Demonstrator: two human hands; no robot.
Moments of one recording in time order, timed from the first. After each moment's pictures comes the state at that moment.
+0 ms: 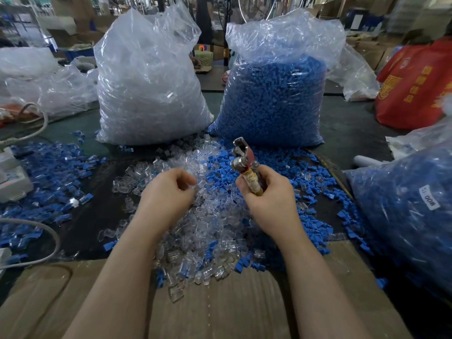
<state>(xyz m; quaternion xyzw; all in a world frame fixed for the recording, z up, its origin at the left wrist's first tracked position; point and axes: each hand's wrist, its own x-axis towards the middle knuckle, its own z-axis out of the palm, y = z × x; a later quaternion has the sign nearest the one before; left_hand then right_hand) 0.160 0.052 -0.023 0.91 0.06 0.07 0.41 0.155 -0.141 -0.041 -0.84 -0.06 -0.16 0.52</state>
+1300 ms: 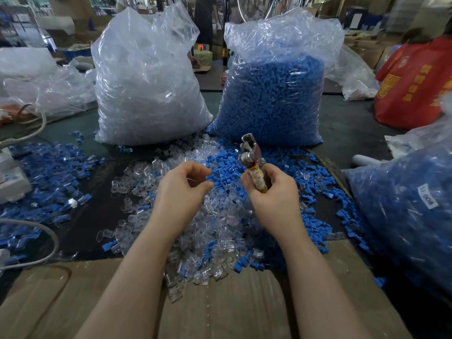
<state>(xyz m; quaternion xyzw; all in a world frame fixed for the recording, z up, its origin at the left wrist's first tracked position) 0.160 0.029 -0.026 0.85 0.02 0.10 0.52 0.155 -0.144 -0.040 -0.83 -0.05 -0.19 0.53</state>
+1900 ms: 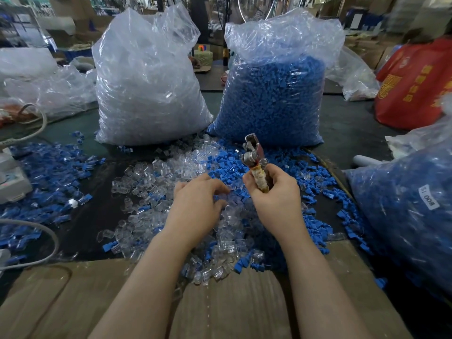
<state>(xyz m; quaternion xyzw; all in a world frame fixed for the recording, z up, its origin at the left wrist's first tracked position) 0.161 0.012 -0.038 0.96 -0.09 0.10 0.23 0.157 -0.145 -0.041 -0.83 -0.04 -0.21 0.52</state>
